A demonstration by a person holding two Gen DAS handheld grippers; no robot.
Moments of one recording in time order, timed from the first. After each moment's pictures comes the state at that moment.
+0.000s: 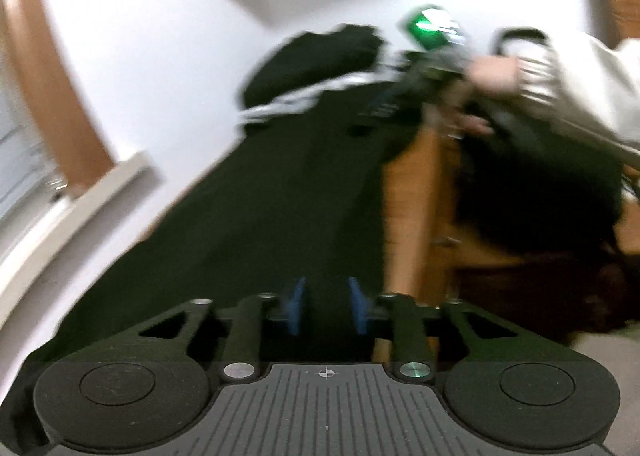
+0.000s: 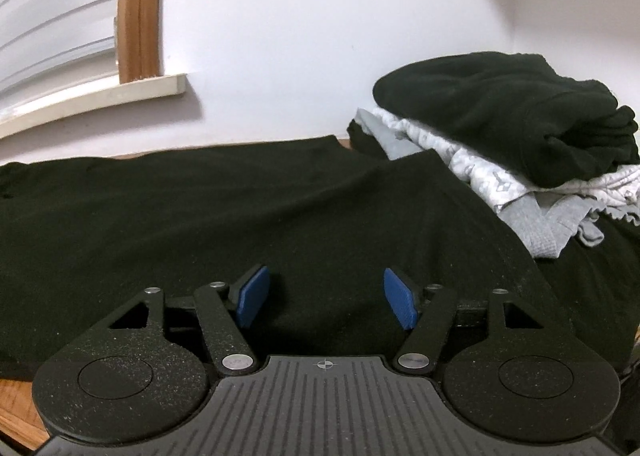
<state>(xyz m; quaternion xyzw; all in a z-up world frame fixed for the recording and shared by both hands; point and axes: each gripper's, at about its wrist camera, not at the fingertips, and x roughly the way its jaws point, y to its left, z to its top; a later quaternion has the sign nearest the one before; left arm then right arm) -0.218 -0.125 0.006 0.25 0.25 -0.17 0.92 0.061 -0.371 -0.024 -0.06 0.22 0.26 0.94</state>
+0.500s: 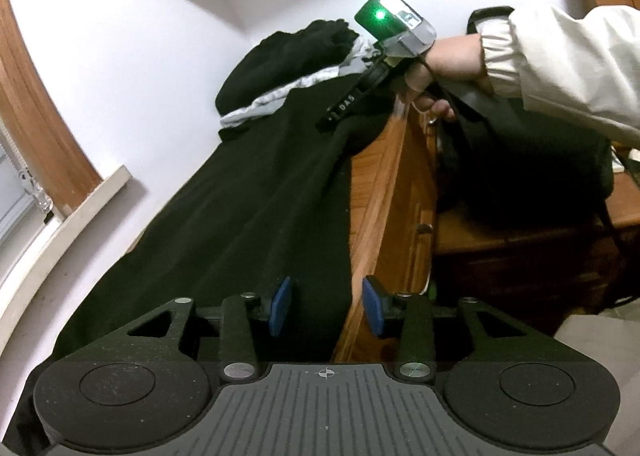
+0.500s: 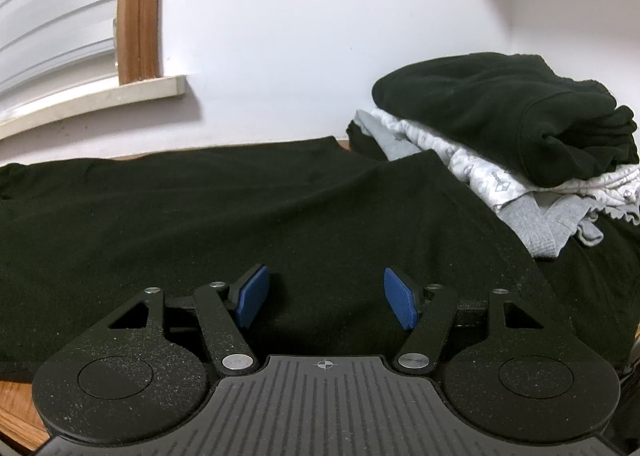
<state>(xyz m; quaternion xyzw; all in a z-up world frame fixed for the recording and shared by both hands) -0.229 -0.141 -0.006 0.29 0.25 -0.17 0.91 0.059 -0.369 -0.023 -0.05 0.23 0.26 0.94</state>
